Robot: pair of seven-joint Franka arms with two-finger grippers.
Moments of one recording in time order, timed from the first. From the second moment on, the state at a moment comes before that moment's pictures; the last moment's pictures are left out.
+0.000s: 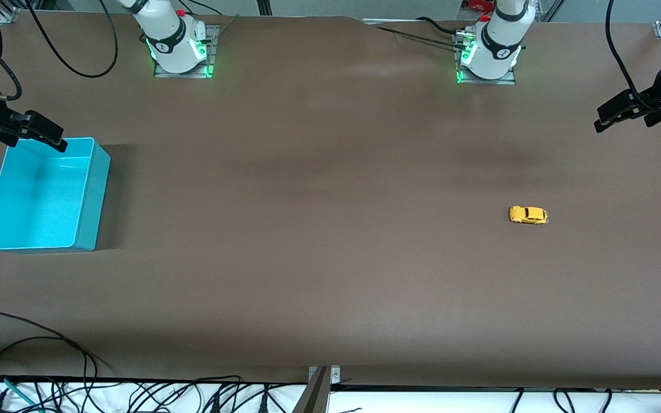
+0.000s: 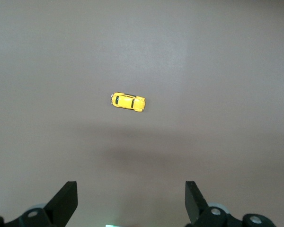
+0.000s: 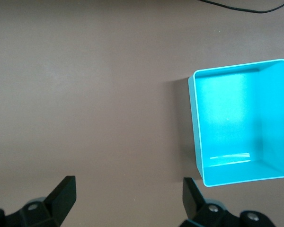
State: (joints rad) left arm 0.04 -0.07 -0.03 -1.64 0.00 1.51 -0.12; right arm 0.02 0.01 -0.01 -1.60 0.00 1.63 0.11
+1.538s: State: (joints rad) left arm 0.04 -0.06 -0.03 -1.65 0.00 1.54 -0.12; right arm 0.02 0.01 -0.01 -1.60 0.00 1.63 0.11
